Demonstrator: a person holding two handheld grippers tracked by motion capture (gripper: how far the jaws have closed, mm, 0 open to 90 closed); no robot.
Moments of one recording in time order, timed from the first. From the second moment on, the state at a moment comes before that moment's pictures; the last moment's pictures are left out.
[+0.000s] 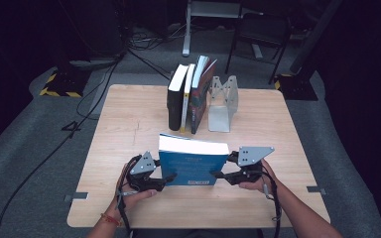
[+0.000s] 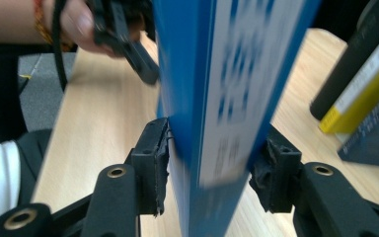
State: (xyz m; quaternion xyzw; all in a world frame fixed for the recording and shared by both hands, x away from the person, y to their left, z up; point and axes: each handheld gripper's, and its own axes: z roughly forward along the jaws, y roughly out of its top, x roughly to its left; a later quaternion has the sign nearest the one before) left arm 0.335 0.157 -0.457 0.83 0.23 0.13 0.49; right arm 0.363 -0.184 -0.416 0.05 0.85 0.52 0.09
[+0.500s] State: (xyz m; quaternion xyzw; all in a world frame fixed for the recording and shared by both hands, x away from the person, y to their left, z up) left arm 0.365 0.115 -0.457 0.84 0.21 0.10 0.49; right arm 0.352 -0.204 -0.394 0.07 0.85 0.52 0.11
